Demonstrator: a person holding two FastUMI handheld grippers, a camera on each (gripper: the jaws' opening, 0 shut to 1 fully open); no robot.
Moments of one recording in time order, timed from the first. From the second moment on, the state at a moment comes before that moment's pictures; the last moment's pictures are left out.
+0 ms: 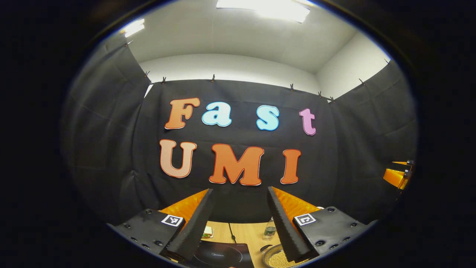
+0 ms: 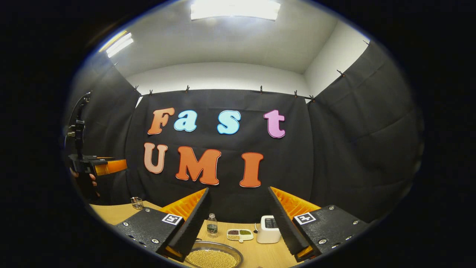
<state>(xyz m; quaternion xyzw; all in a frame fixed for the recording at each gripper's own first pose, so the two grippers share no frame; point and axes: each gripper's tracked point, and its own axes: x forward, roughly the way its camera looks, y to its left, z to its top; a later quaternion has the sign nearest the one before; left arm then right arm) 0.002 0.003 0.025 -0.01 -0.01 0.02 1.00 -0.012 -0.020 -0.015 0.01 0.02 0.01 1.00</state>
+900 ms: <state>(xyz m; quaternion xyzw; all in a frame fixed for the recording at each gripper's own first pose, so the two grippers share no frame) -0.007 -0.005 -0.034 0.04 0.06 -0.01 1.00 -0.056 0.008 -0.191 0.08 0.24 0.03 0.97</state>
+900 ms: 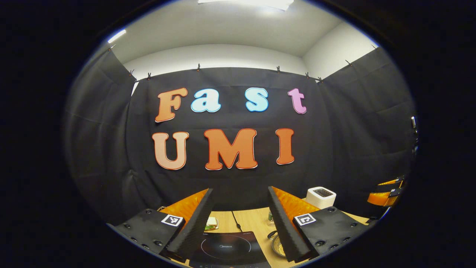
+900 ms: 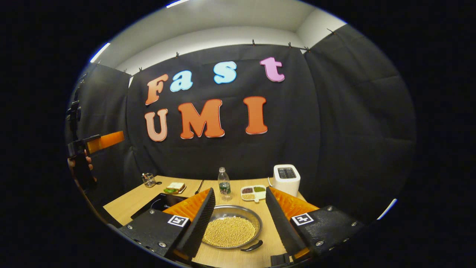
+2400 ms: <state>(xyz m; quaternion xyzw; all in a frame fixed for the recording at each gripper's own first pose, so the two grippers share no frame) 0.020 0.031 -0.114 0.03 0.14 0.01 0.99 -0.162 0.085 -0.430 0.25 0.58 0.00 0.78</state>
